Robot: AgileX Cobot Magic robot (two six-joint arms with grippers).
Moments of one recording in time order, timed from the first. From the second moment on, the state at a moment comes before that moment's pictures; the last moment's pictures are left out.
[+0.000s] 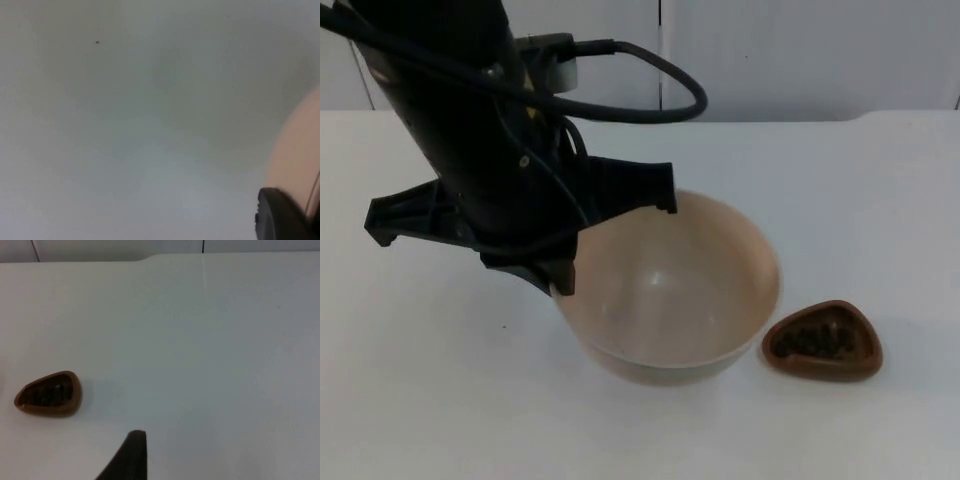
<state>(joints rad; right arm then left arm) 0.06 0.00 -0.52 -0.07 1.08 0.04 -0.68 1.65 -1.02 0.09 0.75 -0.78</state>
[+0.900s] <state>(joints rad) 0.06 0.55 -0.78 -0.02 1.02 0.08 -0.68 1.65 -1.02 0.09 0.75 -0.78</state>
